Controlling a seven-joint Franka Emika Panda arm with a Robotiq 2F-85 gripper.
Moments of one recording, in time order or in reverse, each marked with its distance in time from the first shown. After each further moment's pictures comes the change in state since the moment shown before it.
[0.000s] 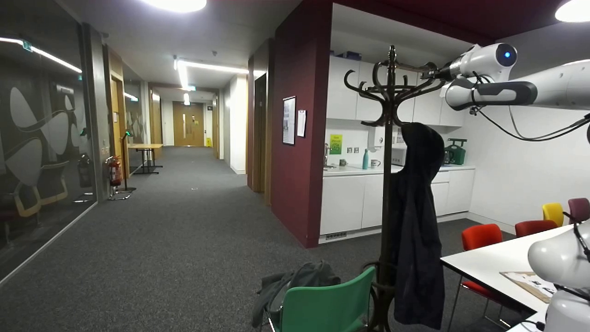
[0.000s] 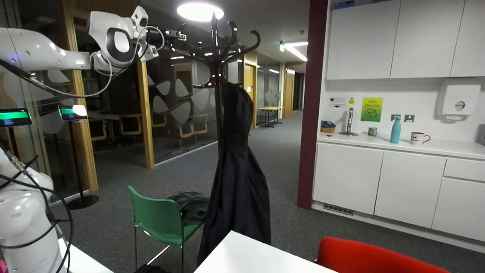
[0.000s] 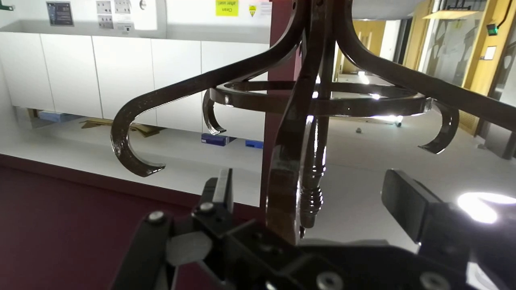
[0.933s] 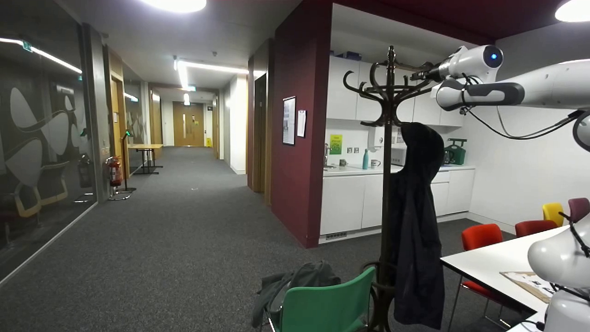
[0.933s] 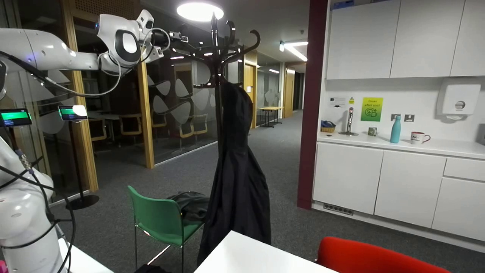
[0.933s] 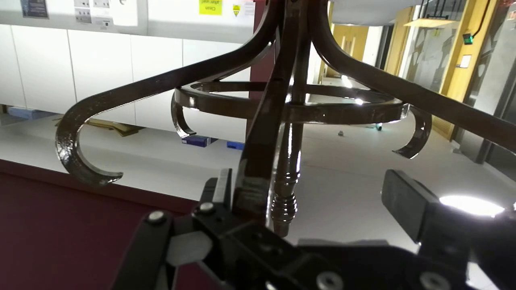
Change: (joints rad) arm -0.005 0.091 0.052 0.088 -0.033 0.000 -0.006
